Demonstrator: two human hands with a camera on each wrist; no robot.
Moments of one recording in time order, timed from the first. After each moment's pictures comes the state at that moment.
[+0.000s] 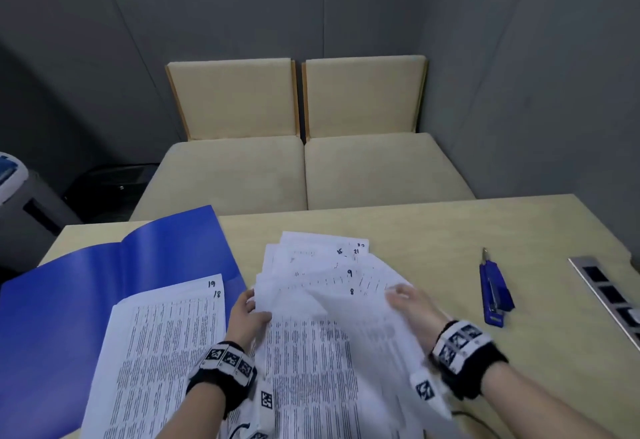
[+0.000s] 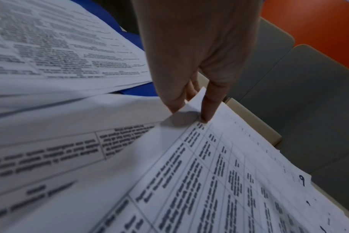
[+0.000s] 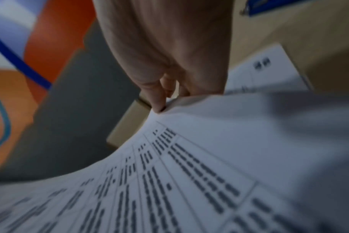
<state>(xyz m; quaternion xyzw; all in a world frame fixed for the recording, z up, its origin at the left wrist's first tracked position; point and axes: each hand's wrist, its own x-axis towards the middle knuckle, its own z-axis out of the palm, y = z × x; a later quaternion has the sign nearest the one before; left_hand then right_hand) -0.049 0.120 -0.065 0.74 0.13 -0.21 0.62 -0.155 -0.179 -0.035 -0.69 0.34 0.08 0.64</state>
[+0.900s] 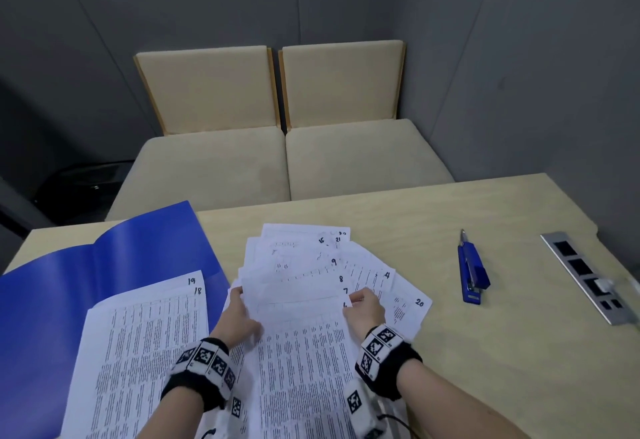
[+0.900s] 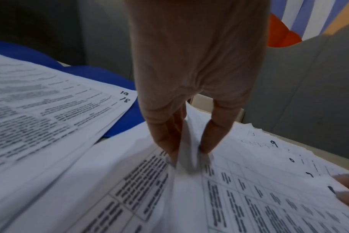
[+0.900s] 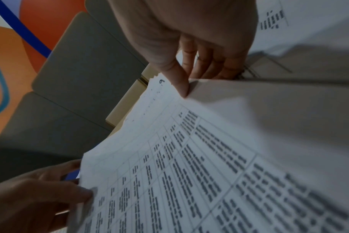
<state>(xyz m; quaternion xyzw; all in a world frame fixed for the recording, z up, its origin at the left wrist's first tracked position) -0.059 0.115 -0.045 0.85 0.01 -0.32 0.41 -0.150 -0.107 -0.055 -0.74 0.45 0.04 0.51</state>
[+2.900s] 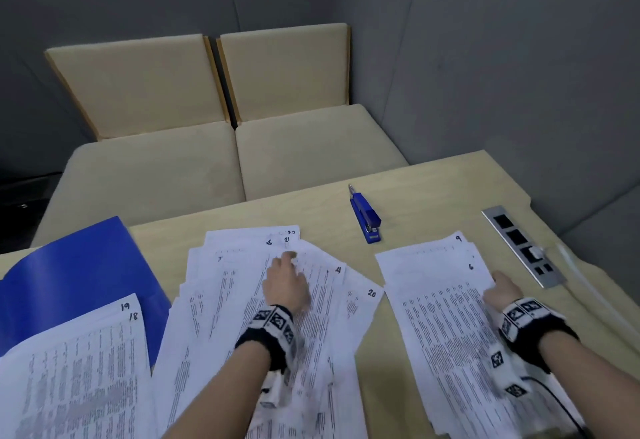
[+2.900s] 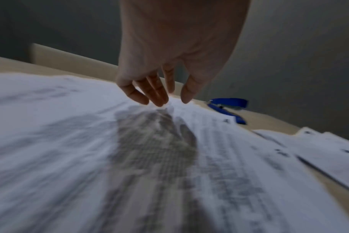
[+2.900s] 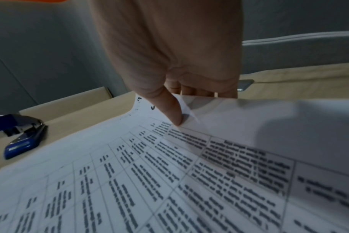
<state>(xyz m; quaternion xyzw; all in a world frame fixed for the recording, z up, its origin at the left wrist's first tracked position) -0.077 -0.077 -0.045 0.93 -0.12 -0.18 0.29 -0.292 -0.398 -0.035 -0.75 0.58 0.10 0.29</state>
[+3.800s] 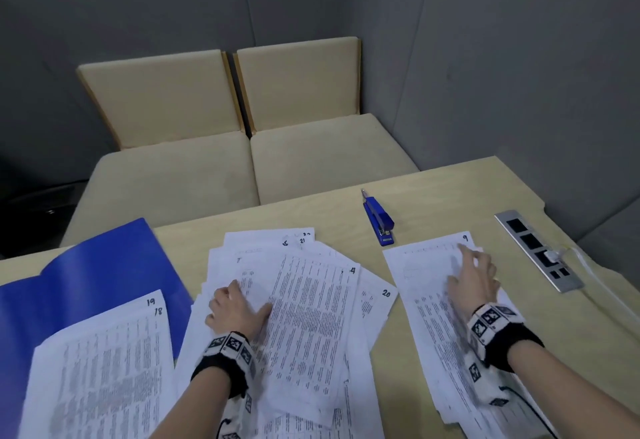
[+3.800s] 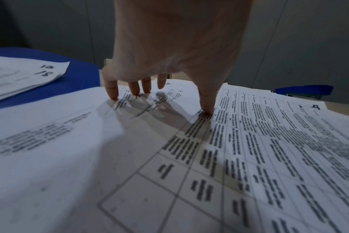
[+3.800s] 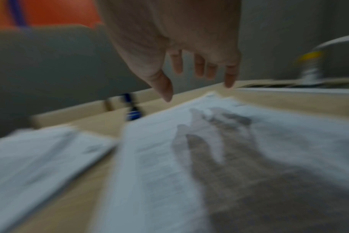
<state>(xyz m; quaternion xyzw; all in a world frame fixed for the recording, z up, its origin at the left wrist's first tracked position) -0.065 0.035 -0.064 0.98 -0.01 -0.16 0.11 -0.249 -0.316 -0.016 -0.86 0.47 -0.03 0.19</state>
